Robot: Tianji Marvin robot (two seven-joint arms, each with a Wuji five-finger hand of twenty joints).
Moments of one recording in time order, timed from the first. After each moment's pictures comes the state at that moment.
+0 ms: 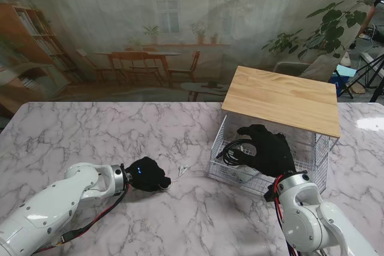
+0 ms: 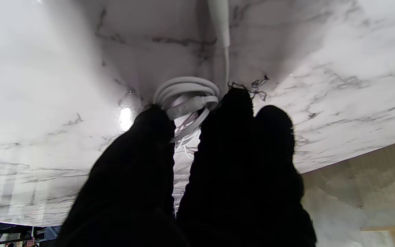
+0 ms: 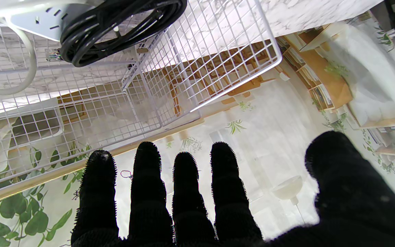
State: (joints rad) left arm 1.21 -0.94 -0.81 -1.28 1.33 -0.61 0.19; right arm -1.85 -1.10 1.36 -1.97 -0.84 0.12 -0.07; left_hand 1.08 -0.39 0.30 -0.01 0.65 -0.03 0.92 0.66 0.97 0.20 0.30 0.79 1.00 0.12 0.62 0.68 0.73 0.09 1.22 0.47; right_hand 0.38 -0.26 0.51 -0.07 0.38 0.09 0.50 0.36 0.32 0.16 0.57 0.30 0.46 0.19 0.32 0.28 0.08 0.37 0.95 0.43
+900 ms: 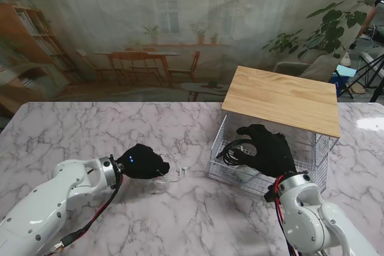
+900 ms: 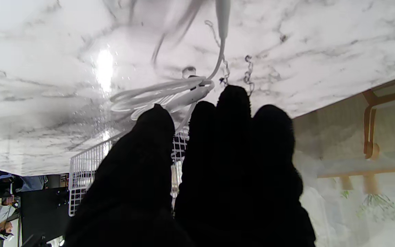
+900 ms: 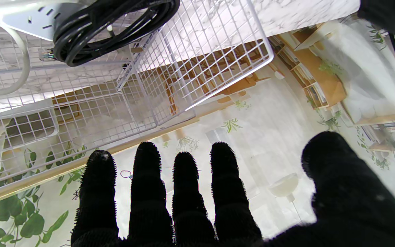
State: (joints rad) left arm 1.38 -0.98 -1.10 -1.45 1.31 -0.67 0.17; right arm -1.85 -1.10 1.37 -1.98 -0.83 0.10 -0.07; left_hand 1.13 -0.38 0.24 -0.02 0.65 -0.05 0.92 0.65 1.00 0.11 0.39 0.81 1.03 0.10 0.65 0.69 0.76 0.07 1.25 0.48; right_hand 0.39 -0.24 0.51 -0.07 0.38 0.09 0.50 0.36 0.32 0.16 0.57 0.30 0.46 0.19 0.32 0.28 0.08 0.37 0.95 0.43
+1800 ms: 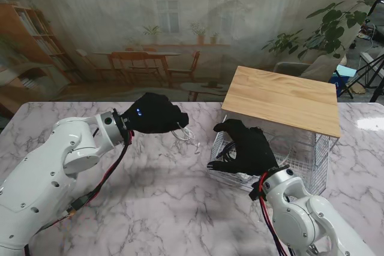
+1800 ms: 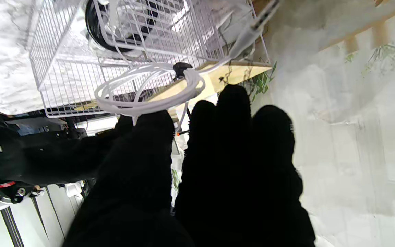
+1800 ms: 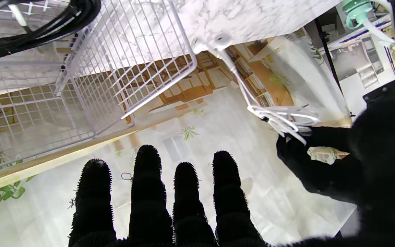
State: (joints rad) left arm 1.24 -1.02 -1.14 -1.68 1.19 -0.66 0.10; right arm -1.78 -1.09 1.28 -1.98 -0.81 0.01 -0.04; left_hand 1.14 -0.36 0.22 -0.02 0.65 -0.05 0.91 0.68 1.01 0.11 0.40 0.82 1.04 0.10 0.65 0.69 0.76 0.07 1.26 0.48; right_hand 0.26 -0.58 0.63 -0.08 0.22 0.08 0.62 0.54 0.21 0.15 0.57 0.28 0.45 0.19 0.27 0.28 0.02 0.40 0.81 0.42
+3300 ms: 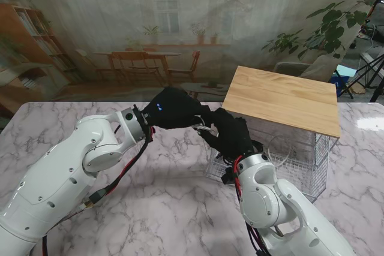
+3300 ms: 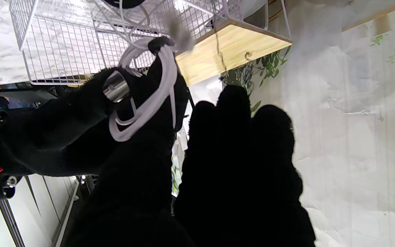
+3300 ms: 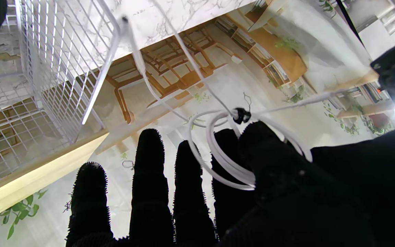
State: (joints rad) left arm 1.15 -1.05 -0.99 -1.67 1.10 -0.51 0.10; right arm -1.58 -1.14 1.06 -1.92 -0.65 0.28 -0.13; left_hand 1.14 -0.31 0.21 -0.02 0.60 -0.03 0.86 0.67 0.98 0.11 0.42 0.75 1.03 0.10 0.64 0.70 0.75 0.07 1.25 0.48; right_hand 0.76 -0.26 0.63 -0.19 0.49 0.07 1.31 0.75 0.37 0.14 0.93 0.60 0.50 0.17 0.55 0.45 -0.01 0.45 0.79 0.38
